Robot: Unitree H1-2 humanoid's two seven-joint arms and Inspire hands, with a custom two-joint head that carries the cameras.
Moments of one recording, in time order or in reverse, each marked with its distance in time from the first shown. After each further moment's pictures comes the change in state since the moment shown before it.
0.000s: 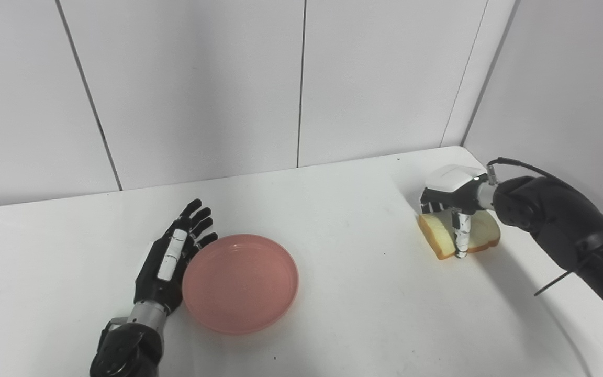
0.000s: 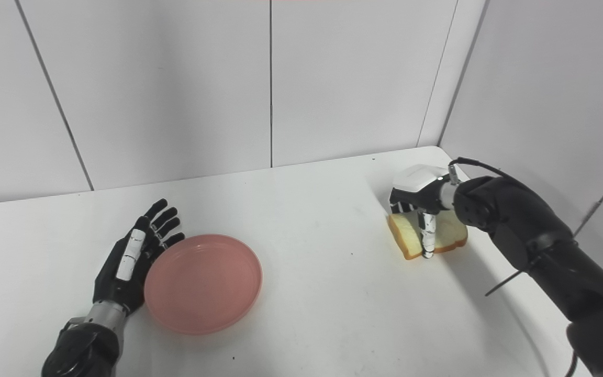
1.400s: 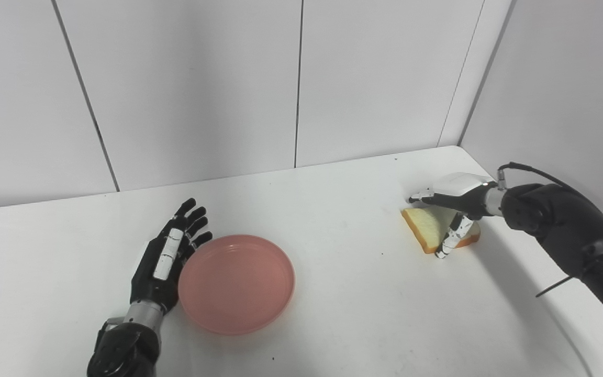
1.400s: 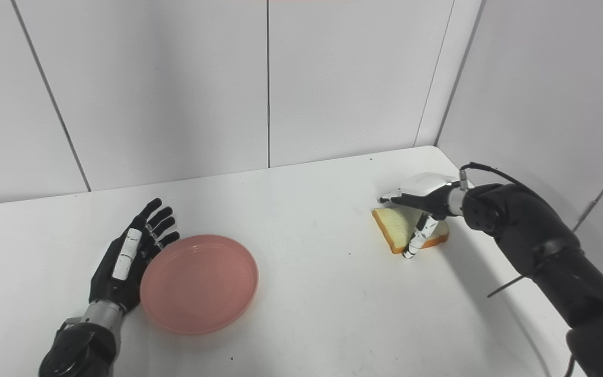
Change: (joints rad) left arm -0.002 0.003 0.004 0.008 0.000 -0.012 0.013; right arm 0.027 0.011 -0.060 0.051 0.036 -0.014 0.004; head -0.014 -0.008
